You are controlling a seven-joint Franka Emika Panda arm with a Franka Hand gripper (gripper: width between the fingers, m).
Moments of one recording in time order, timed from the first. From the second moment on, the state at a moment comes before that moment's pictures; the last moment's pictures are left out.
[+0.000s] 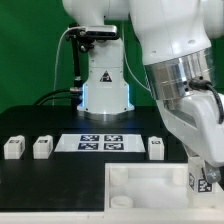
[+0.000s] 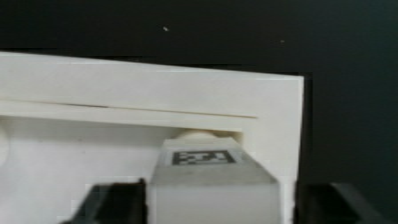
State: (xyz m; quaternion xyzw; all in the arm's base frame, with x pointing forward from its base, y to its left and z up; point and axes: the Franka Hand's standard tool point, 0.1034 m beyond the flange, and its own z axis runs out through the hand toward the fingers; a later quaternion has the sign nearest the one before) arm 0.626 0.116 0.074 -0.74 0.65 0.06 0.13
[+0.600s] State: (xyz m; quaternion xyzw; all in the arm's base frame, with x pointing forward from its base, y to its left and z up) arm 0.623 0.113 0.071 -0.94 0.34 0.01 0.11
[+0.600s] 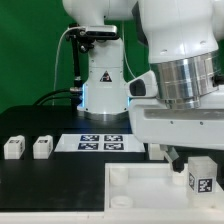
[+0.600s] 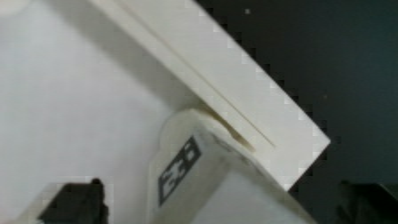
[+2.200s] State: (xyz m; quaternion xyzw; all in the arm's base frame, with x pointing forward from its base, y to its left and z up) arm 0.627 0.106 0.076 -0.80 0.60 0.04 0.09
